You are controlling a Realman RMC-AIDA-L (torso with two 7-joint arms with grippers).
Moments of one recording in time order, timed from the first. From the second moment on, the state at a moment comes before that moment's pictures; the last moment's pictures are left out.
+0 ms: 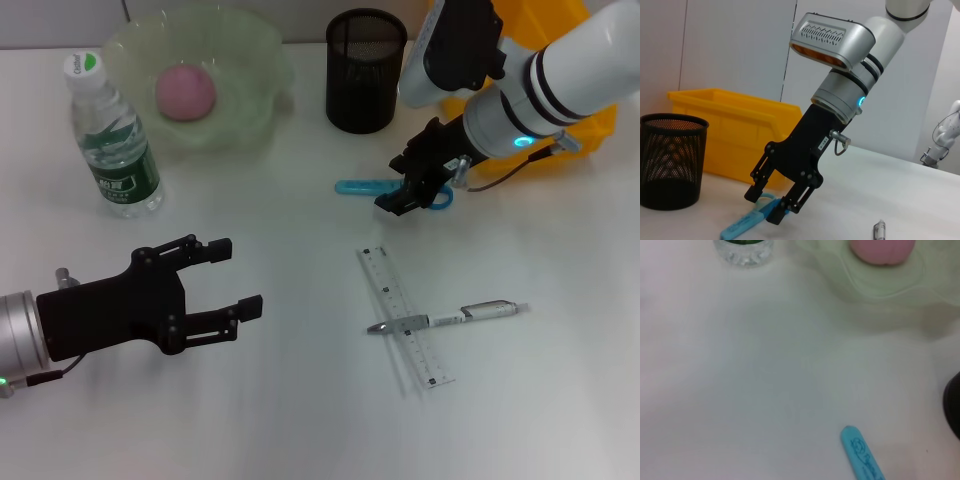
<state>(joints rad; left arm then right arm) -0.39 -2.06 0.72 0.44 1.88 1.60 -1.01 1.02 2.08 -1.17 -0.47 -2.48 -0.97 1.85</state>
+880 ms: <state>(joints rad) -0.39 -2.06 0.72 0.45 1.88 1.61 -1.02 1.01 2.08 -1.17 -0.42 -2.44 -0.89 1.84</state>
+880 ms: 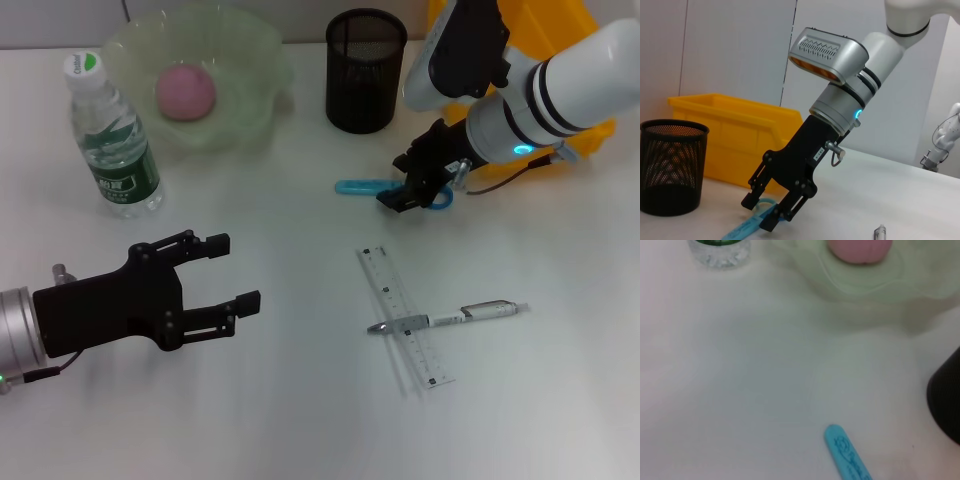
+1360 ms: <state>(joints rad) -0.38 -2.06 0.72 0.47 1.88 1.62 -1.02 1.01 2.08 -1.17 -0.41 -2.43 -0.87 1.84</state>
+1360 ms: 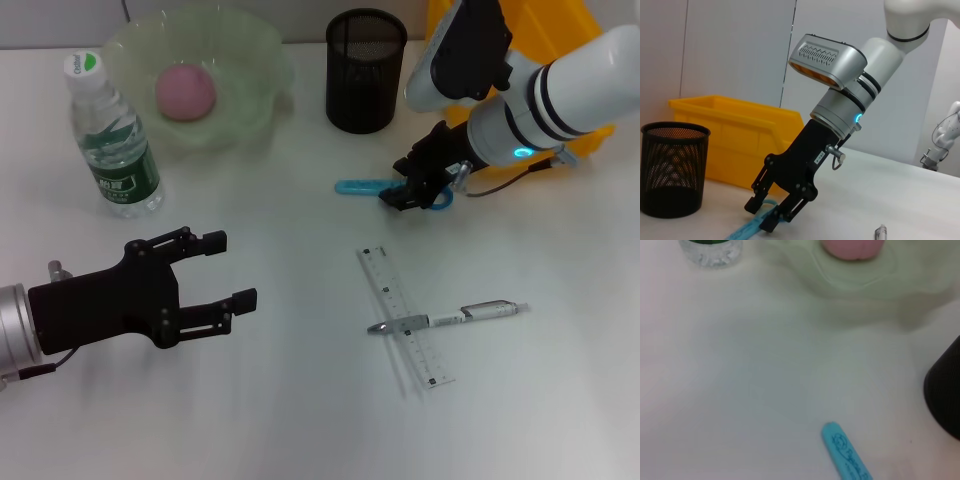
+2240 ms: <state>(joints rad) -0.38 -2.06 0.72 0.49 1.88 1.64 -1.03 1.00 2.08 -1.16 -0.40 -2.43 -0.88 1.86</state>
